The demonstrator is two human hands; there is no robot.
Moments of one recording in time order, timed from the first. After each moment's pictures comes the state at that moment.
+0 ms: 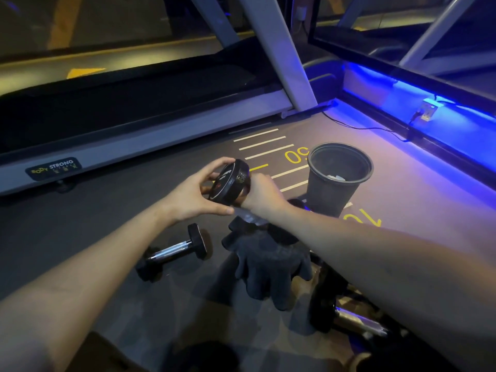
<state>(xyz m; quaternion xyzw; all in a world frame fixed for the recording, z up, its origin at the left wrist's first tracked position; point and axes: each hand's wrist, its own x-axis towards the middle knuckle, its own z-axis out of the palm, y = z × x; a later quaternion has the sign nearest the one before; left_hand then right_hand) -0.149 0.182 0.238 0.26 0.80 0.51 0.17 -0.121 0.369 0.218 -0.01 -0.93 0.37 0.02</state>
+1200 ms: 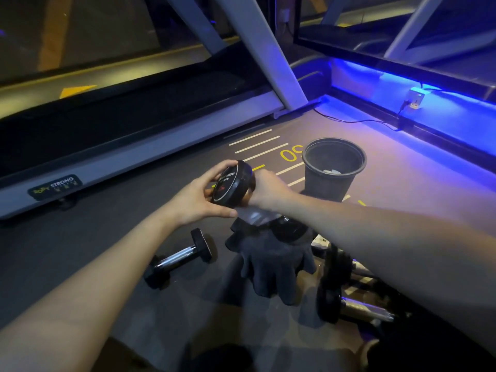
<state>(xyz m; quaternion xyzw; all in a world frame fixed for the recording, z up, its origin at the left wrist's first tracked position) -0.139 0.189 0.251 0.29 0.79 0.50 0.19 -0.115 0.386 0.234 -0.01 -0.94 0.35 -0.01</state>
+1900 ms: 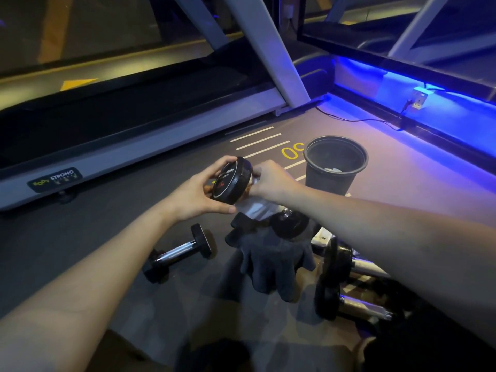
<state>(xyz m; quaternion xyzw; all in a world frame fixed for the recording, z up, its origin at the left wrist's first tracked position) -0.143 0.182 0.246 0.29 0.81 0.47 0.19 -0.118 0.394 0.235 0.03 -0.93 0.38 0.00</state>
